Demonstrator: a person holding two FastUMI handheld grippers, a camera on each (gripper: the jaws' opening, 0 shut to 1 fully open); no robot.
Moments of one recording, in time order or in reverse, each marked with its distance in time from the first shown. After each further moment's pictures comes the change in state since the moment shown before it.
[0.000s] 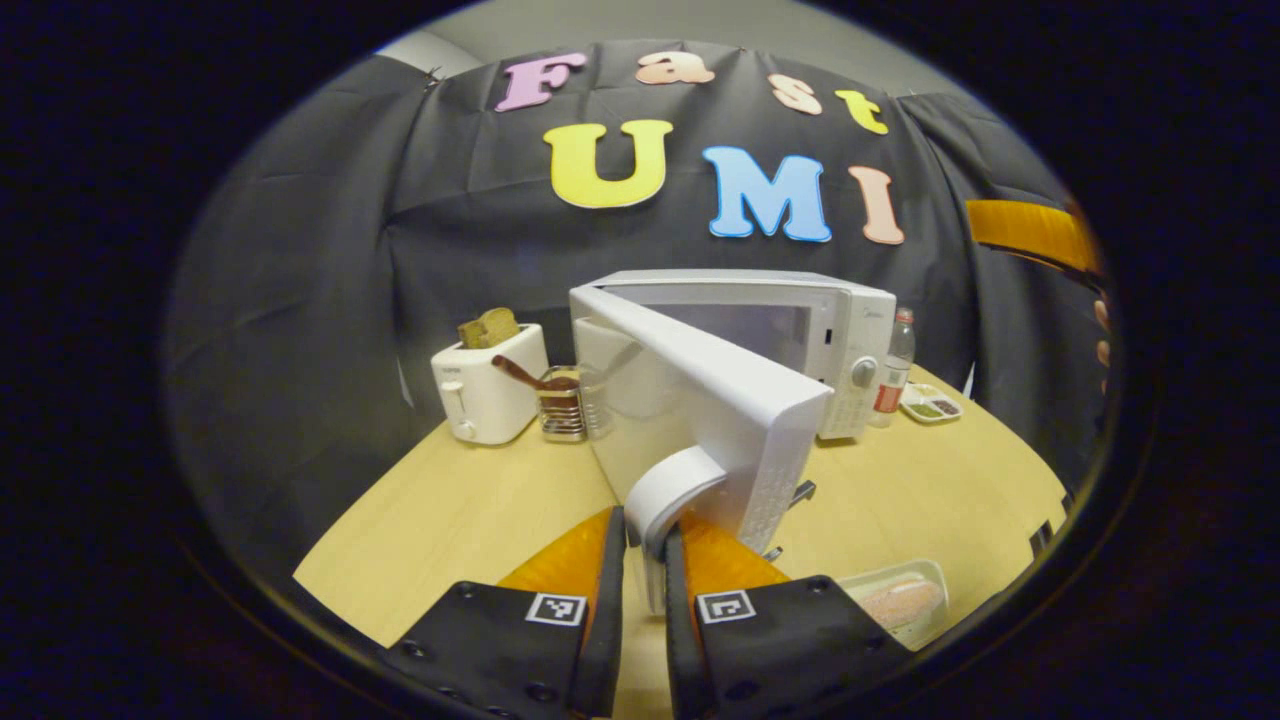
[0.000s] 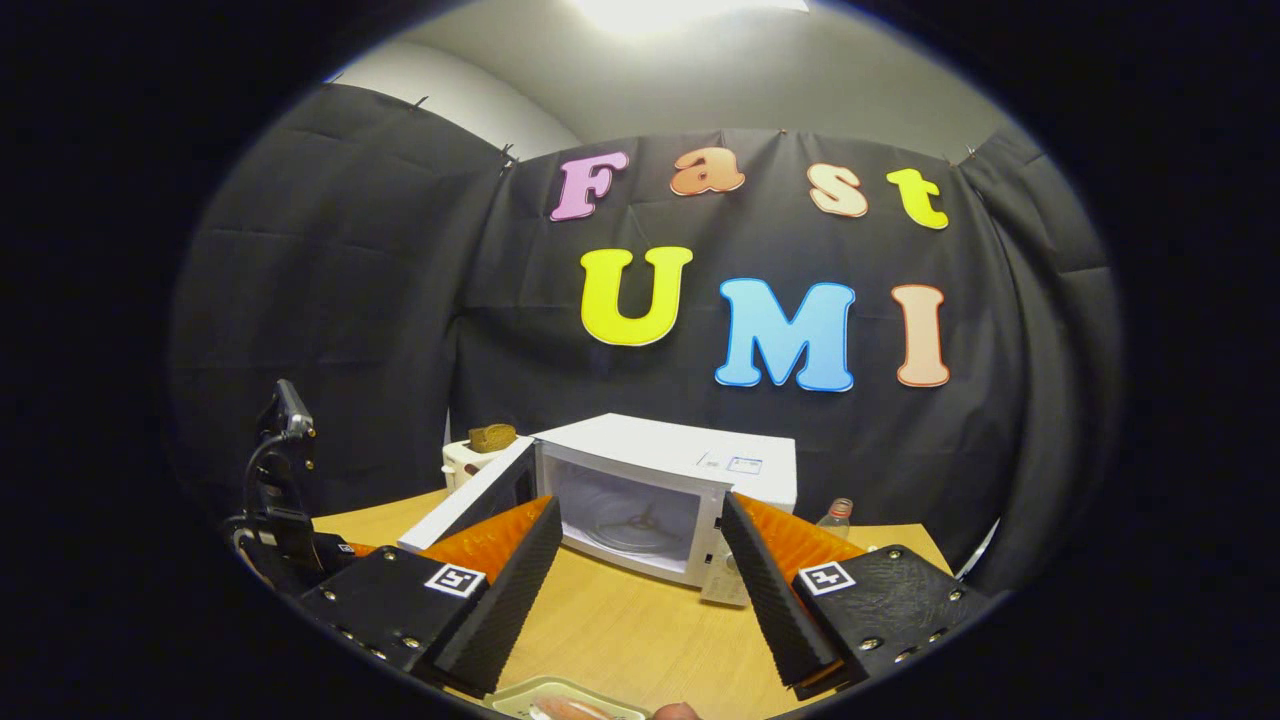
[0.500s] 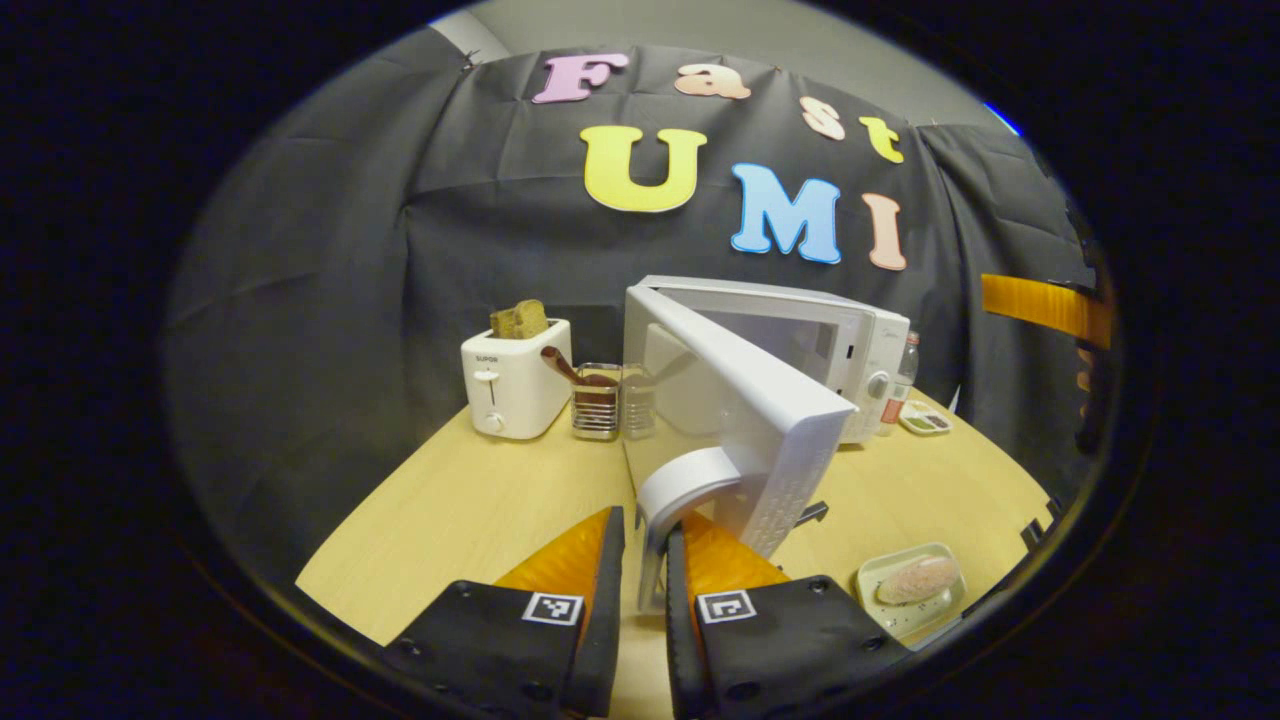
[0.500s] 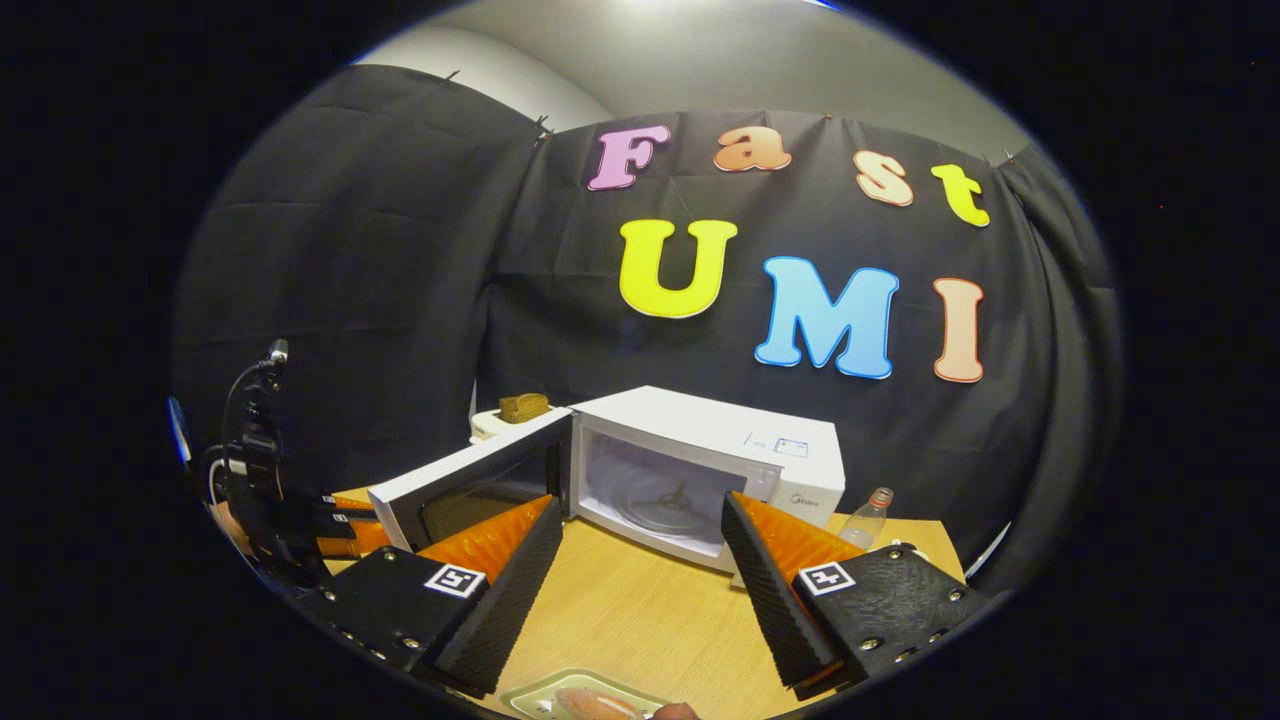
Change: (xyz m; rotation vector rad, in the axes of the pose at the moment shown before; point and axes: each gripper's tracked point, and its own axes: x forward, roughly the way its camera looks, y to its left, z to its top) left arm -0.012 0.069 -0.008 -0.051 -0.023 -0.081; right arm 0.012 0.047 -0.024 -0.044 0.120 0.097
